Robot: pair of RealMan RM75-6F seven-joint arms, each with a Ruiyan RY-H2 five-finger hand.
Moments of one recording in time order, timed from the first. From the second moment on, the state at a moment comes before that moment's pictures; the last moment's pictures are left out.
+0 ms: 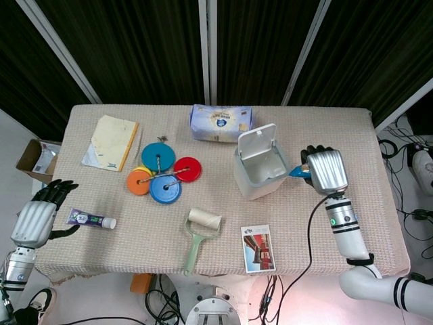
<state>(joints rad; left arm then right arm) -0.17 -1.10 -0.02 -1.63 1.53 1.40 -0.02 0.58 -1.35 0.26 -1.69 -1.18 1.26 -0.63</state>
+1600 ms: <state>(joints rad) -0.16 -1.09 -0.03 -1.63 1.52 1.42 -0.04 0.27 -1.28 -0.02 -1.72 -1.40 1.58 -0.44</state>
